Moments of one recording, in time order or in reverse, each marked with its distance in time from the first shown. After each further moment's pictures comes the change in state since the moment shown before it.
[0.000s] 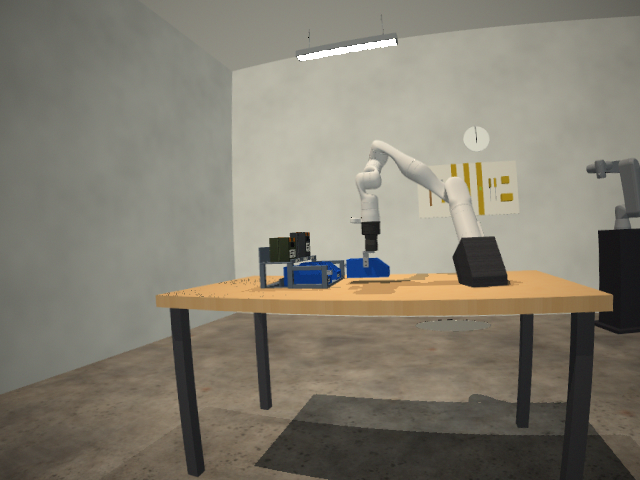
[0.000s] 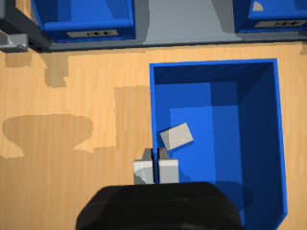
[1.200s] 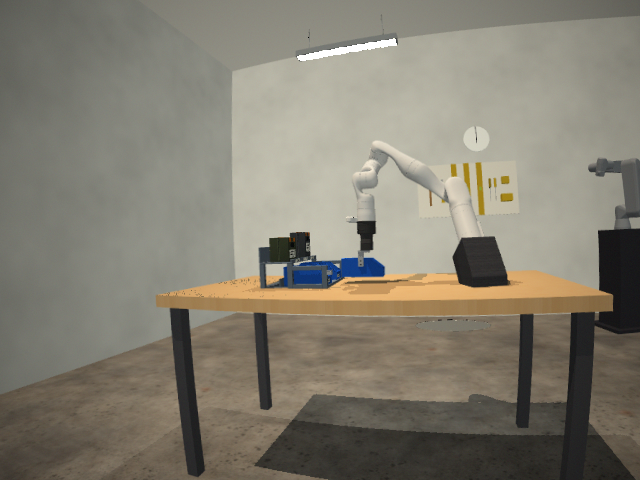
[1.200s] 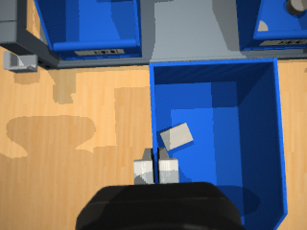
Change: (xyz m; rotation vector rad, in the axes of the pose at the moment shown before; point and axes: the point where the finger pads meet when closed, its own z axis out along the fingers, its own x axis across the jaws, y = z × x) arm -0.005 -0.020 -0.004 0.017 -0.014 -0.006
